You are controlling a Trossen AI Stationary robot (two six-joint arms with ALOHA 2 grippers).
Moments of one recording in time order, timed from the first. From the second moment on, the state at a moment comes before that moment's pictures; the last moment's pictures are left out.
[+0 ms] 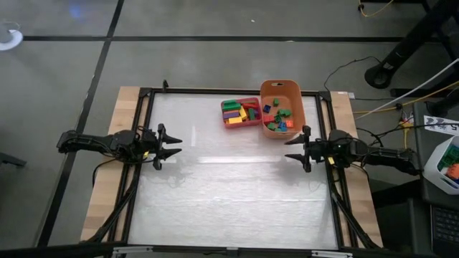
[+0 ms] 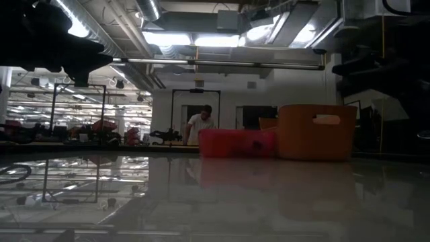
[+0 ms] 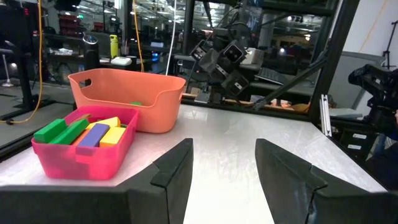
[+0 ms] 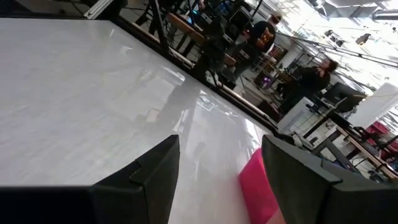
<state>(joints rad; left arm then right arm) -0.10 0.03 0.01 0.04 -0.21 -0.10 -0.16 0.14 0.01 0.05 -0.23 -0.63</state>
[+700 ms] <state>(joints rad) -0.10 0.03 0.01 0.04 -0.21 -0.10 -0.16 0.05 0.01 0.06 -0.36 -0.66</state>
